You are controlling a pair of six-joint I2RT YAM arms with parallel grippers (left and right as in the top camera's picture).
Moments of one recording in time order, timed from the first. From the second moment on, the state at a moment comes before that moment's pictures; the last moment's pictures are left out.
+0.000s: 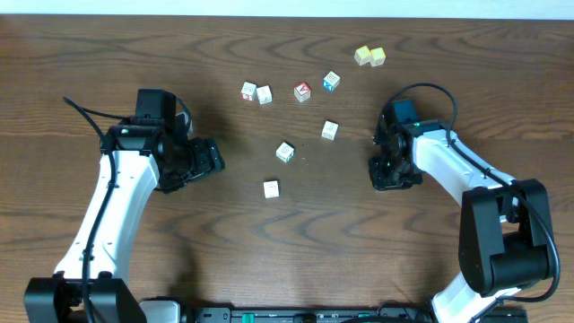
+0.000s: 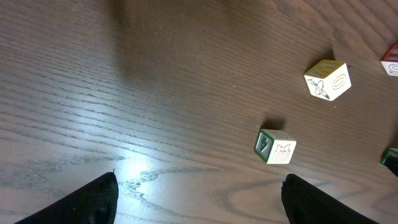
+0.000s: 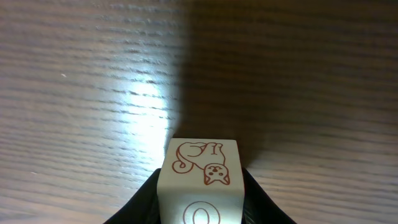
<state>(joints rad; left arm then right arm) -0.03 1.48 1.10 -0.97 0.26 -0.39 0.21 1.83 1.08 -0.81 -0.07 0.13</state>
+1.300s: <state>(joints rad) -0.03 1.48 1.06 -0.94 0.26 -0.39 0.27 1.83 1.43 -1.06 -0.05 0.25</state>
